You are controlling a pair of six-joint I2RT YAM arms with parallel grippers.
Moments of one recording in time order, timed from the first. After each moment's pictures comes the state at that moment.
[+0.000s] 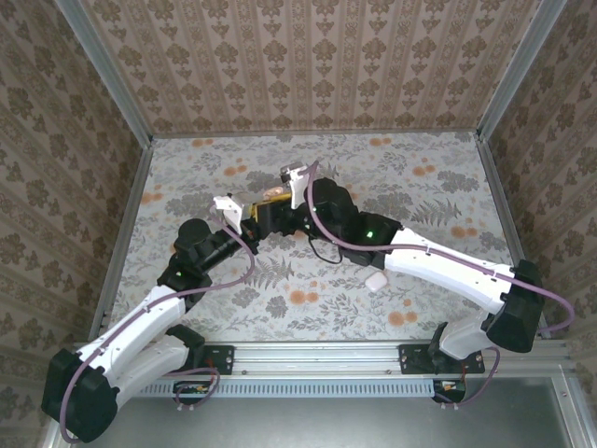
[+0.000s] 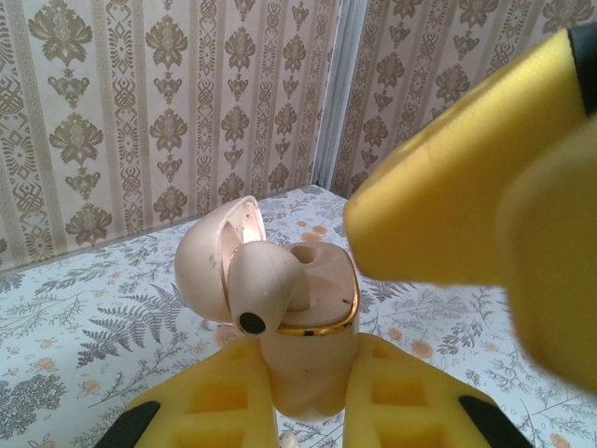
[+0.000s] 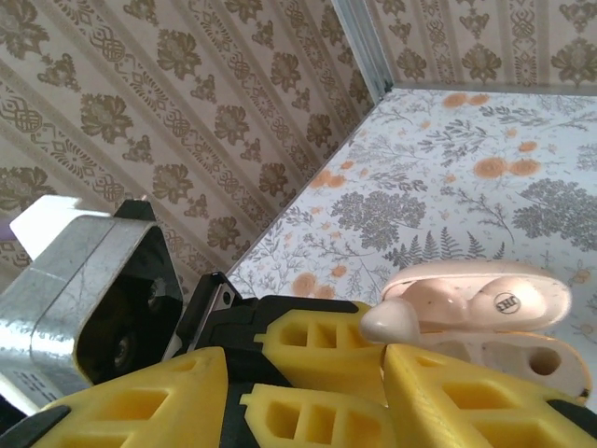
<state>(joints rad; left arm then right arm) -0.57 0.87 0.49 0.38 0.37 -0.16 0.96 1.45 1.33 -0.19 0.07 0.51</state>
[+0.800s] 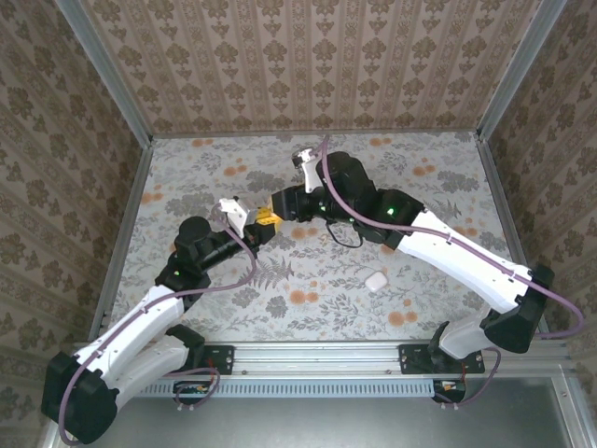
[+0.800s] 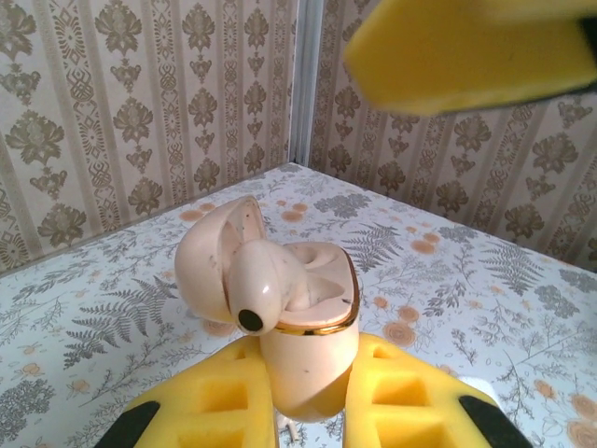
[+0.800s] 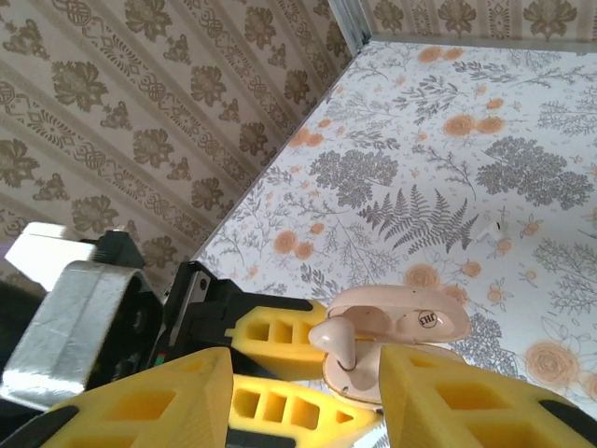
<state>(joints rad) -0.56 0.86 0.52 0.28 0.46 -0.05 0.87 1.45 1.55 -0.55 -0.05 0.48</state>
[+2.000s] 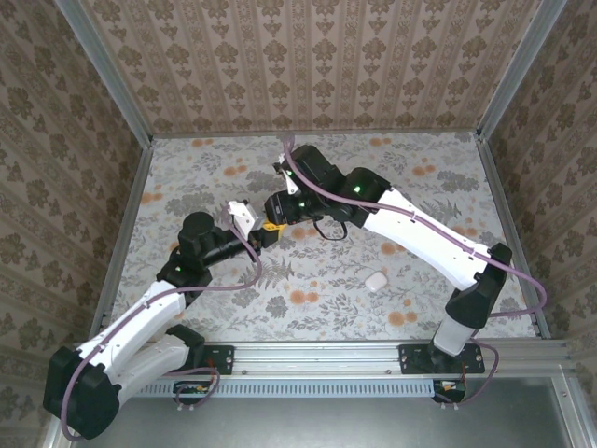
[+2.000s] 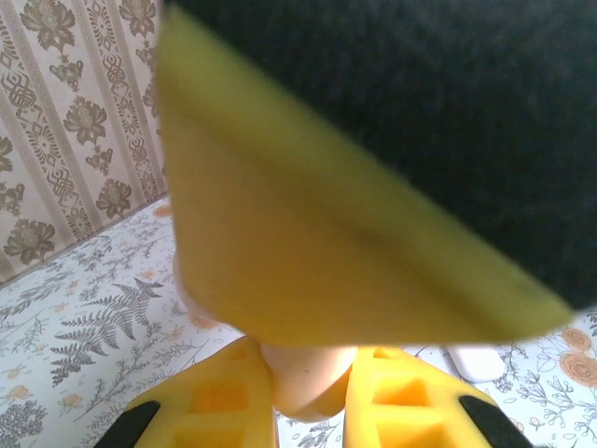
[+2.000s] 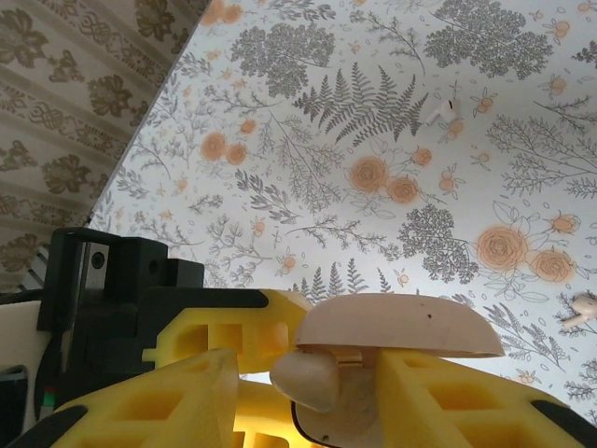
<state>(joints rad) -0.55 0.90 0.54 0.22 0.56 0.10 0.90 1.71 1.87 -0.95 -0.01 0.52</state>
